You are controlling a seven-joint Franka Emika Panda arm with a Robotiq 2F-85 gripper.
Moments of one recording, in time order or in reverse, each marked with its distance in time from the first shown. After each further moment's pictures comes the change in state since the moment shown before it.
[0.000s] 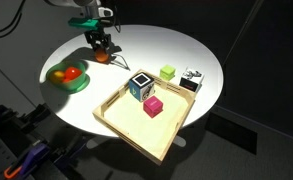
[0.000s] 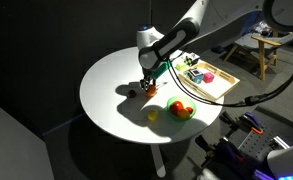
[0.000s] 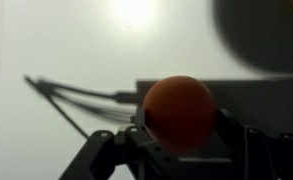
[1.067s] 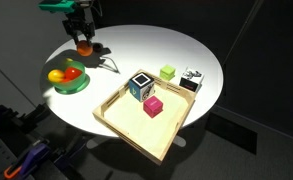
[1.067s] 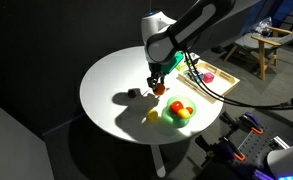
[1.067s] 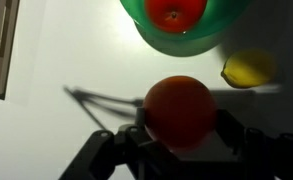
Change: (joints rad) arm 0.041 -0.300 0.005 -0.308 -0.010 -0.041 0.010
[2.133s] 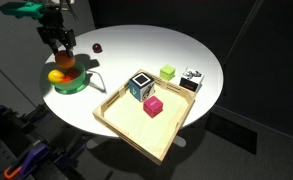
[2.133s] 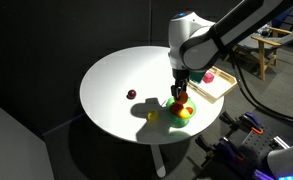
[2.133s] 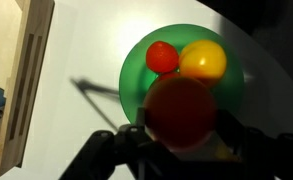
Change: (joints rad) arm -0.023 -0.316 0.007 -0.447 -0.001 0.097 0.000
